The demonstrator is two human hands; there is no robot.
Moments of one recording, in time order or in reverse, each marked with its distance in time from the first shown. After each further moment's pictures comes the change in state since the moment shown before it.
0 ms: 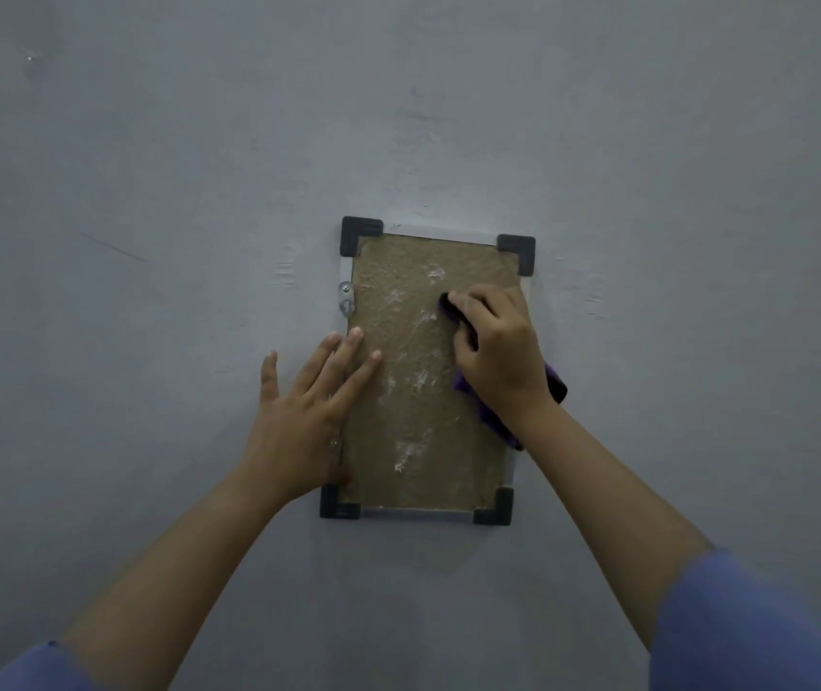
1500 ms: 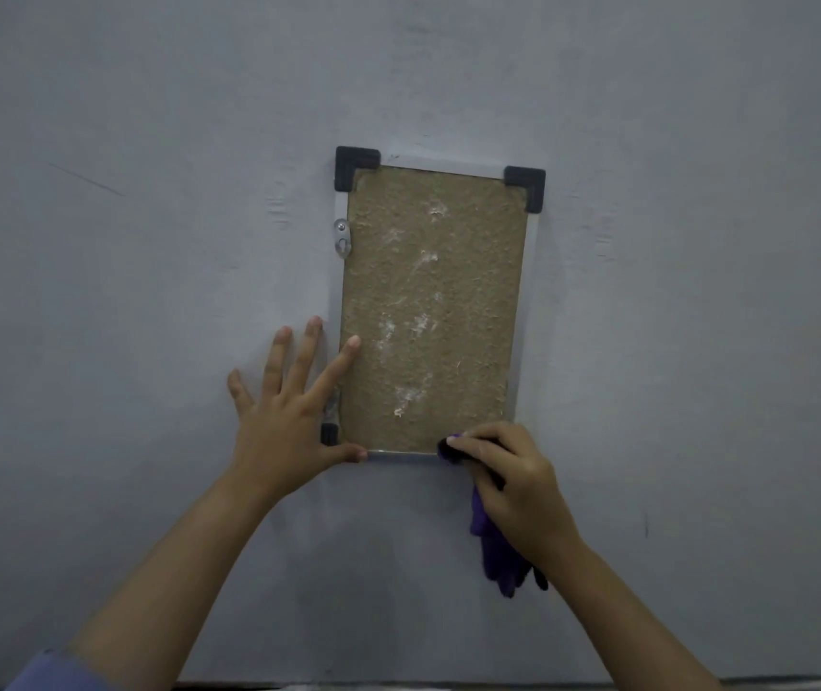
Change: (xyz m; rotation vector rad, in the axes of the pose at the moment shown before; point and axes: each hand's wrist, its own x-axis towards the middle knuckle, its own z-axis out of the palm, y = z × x) left_hand -0.041 0.011 0.030 -0.200 -0.057 -0.195; right_hand -0.165 -0.025 -0.034 0.369 -0.290 0.141
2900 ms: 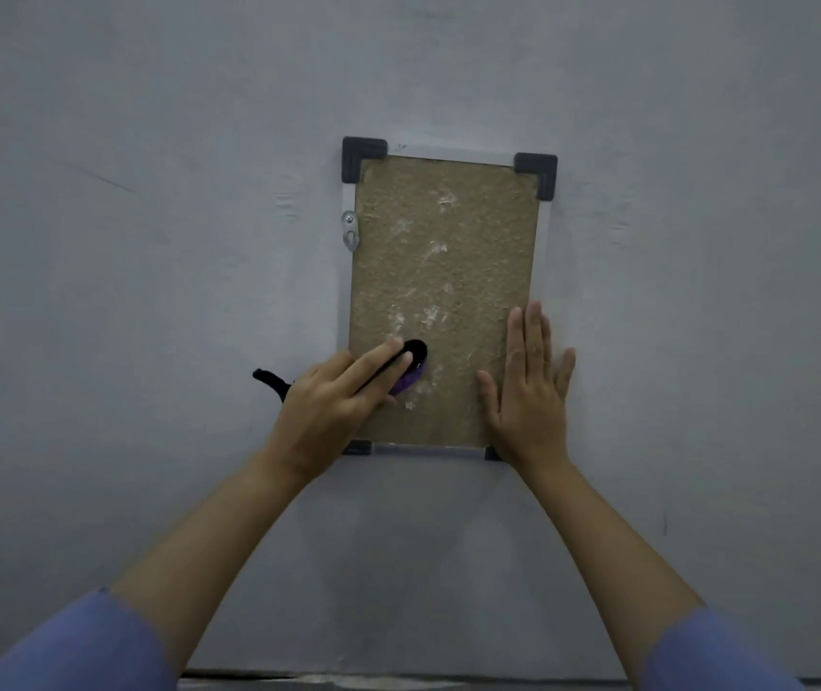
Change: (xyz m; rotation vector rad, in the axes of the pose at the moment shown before) left_hand 0.019 0.011 0.010 0.001 0.512 0.561; right_hand 0.054 0.041 0.027 -0.403 0.128 0.228
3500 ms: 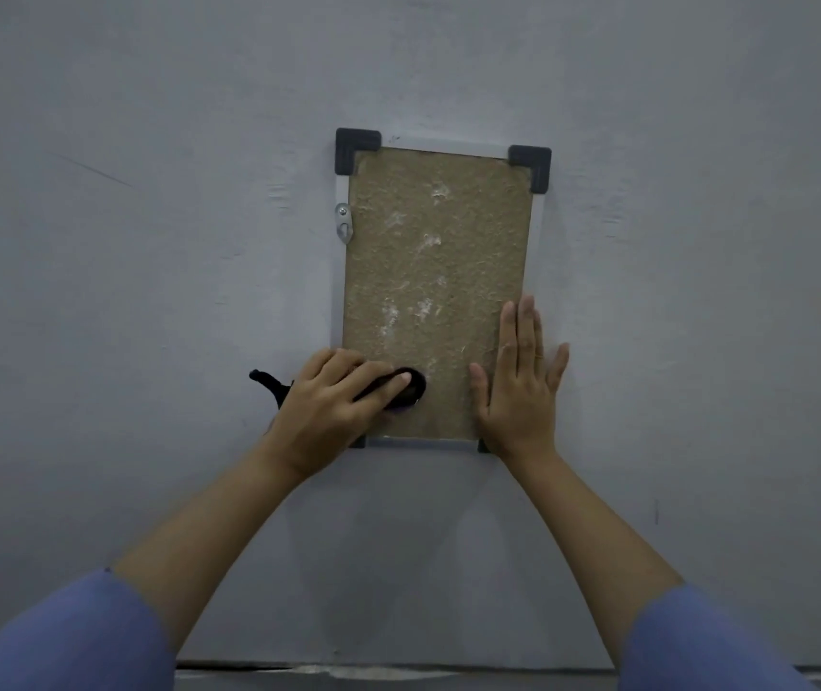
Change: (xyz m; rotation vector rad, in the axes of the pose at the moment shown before) left_hand -0.004 0.000 0.007 -0.012 -0.028 0.111; right_hand 0.000 -0.002 0.005 -0.034 0.034 0.011
